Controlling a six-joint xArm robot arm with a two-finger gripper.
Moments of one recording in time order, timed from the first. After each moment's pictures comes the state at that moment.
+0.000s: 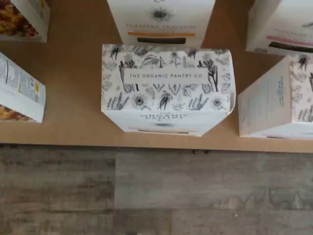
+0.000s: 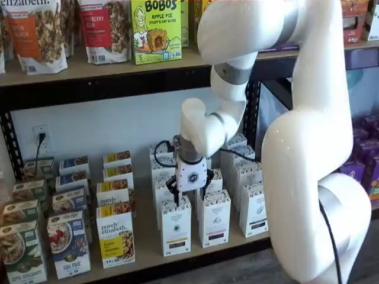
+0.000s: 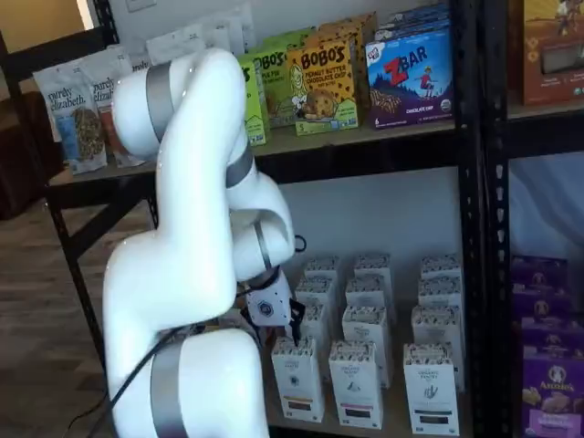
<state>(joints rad) 0.26 0.44 -0.84 -0.23 0.26 0.49</state>
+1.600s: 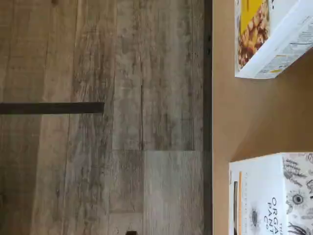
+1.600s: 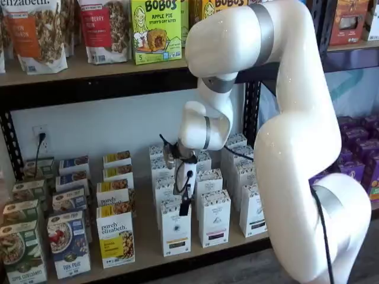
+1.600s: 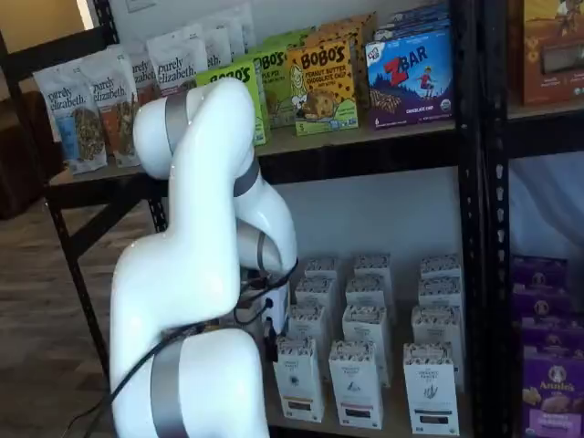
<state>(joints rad) 0.27 0.65 -1.12 0.39 0.45 -1.65</state>
